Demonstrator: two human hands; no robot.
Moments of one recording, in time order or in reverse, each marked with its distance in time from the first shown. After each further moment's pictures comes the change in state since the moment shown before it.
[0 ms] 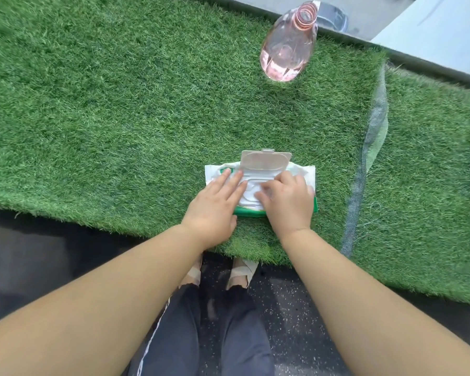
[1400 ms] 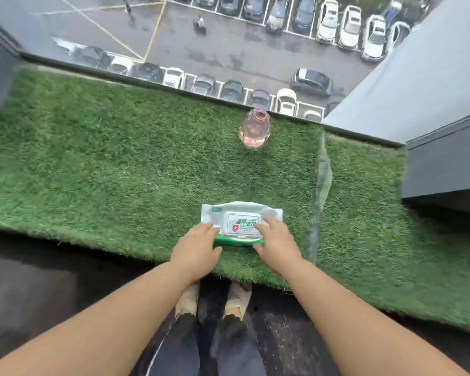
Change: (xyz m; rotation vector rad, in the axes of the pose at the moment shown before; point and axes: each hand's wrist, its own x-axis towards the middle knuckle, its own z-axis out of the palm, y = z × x) left_hand -0.059 0.026 -0.065 -0.352 -0.072 -0.267; right_hand -0.030 0.017 -0.078 0.043 -0.539 -0.059
